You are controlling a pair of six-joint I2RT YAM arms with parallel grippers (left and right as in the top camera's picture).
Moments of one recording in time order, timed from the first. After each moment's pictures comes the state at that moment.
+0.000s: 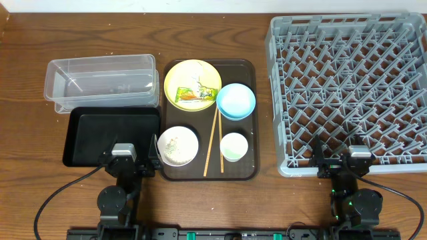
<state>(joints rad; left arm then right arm) -0.03 0.01 0.01 -0.11 0.00 -0.08 0.00 0.01 0.01 -0.07 0.00 0.03</state>
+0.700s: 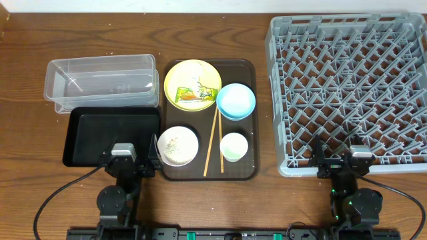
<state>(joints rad) -0.03 0.01 0.03 -0.14 0.00 -0.09 0.00 0.01 0.02 -0.10 0.00 0.08</state>
